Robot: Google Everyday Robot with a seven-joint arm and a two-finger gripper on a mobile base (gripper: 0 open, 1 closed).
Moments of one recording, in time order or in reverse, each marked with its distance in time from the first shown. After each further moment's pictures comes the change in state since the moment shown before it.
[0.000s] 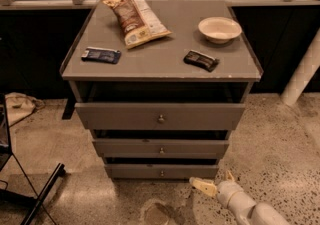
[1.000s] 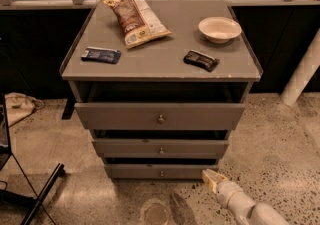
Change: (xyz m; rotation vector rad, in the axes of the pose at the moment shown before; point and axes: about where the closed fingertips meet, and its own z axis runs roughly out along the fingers) arm 0.005 0.000 0.002 -0.002 0.005 0.005
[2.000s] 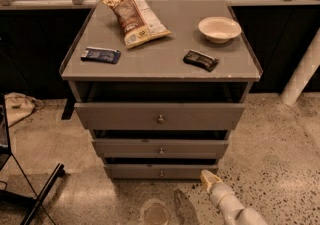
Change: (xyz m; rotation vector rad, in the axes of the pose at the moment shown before) arm 0.043 -0.032 0.046 0.074 -0.087 0.009
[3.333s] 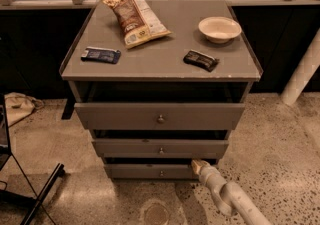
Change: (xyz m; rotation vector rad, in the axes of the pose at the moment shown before) arm 0.032 -0.037 0.132 -0.020 0.054 -0.025
